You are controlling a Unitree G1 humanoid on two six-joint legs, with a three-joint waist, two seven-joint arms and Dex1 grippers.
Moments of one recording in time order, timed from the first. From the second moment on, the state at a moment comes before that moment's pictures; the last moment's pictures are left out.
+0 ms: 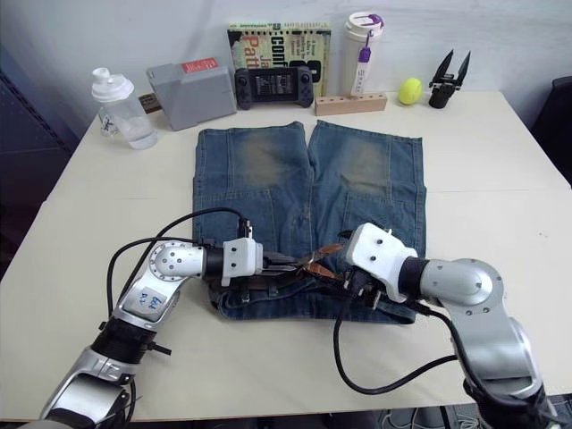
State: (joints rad) left arm -0.48 0.45 -0.27 0.01 -0.03 -0.07 -0.98; right arm -0.25 -0.67 -0.01 -0.71 -0.01 0.73 0.98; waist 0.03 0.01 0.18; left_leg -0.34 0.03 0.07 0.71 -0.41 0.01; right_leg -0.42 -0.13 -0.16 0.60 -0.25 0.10
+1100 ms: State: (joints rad) left arm -0.49 0.44 -0.26 0.03 -0.07 -0.05 -0.96; right arm -0.29 -0.71 0.27 -0.45 -0.32 0.31 0.80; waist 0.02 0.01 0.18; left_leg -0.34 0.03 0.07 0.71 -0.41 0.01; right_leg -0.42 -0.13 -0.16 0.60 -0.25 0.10
